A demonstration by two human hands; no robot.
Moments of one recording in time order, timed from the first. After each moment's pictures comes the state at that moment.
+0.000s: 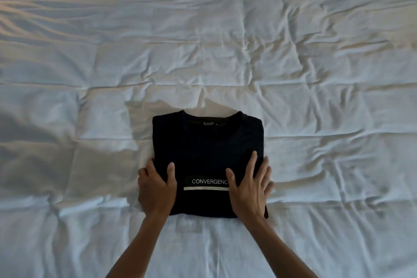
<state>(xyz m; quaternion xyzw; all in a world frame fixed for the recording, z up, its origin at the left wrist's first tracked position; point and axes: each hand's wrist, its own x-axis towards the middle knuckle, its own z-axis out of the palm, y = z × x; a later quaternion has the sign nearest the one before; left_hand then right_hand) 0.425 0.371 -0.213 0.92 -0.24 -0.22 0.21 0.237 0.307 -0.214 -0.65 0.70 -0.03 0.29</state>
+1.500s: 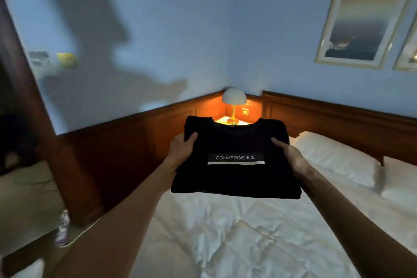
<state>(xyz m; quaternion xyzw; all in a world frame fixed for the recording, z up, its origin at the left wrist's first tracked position) 0.602 0.572 0.395 0.80 -0.17 -0.02 0.57 0.441 0.324 0.412 -0.58 0.24 -0.15 0.76</state>
